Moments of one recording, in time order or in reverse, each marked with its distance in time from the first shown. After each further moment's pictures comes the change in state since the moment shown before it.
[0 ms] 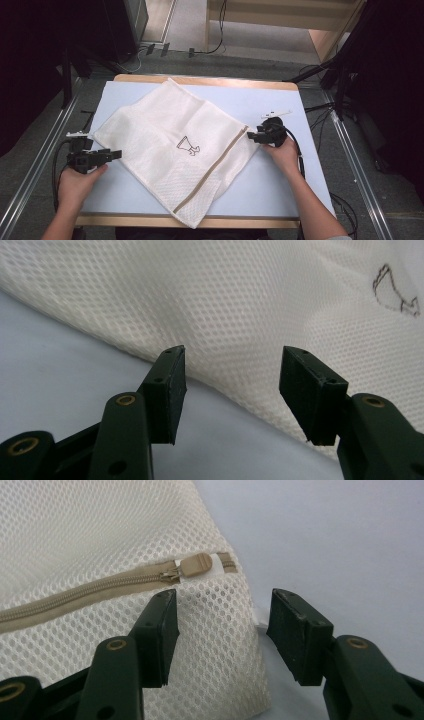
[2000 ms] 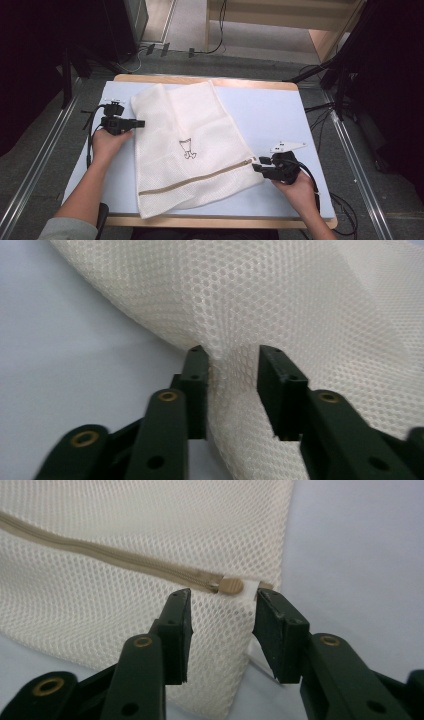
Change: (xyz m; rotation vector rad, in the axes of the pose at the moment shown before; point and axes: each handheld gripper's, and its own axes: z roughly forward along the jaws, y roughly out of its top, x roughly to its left) left arm -0.006 0.097 0.088 0.015 -0.083 0.107; right arm 0.063 -0.065 -0.082 0.009 0.108 -0.052
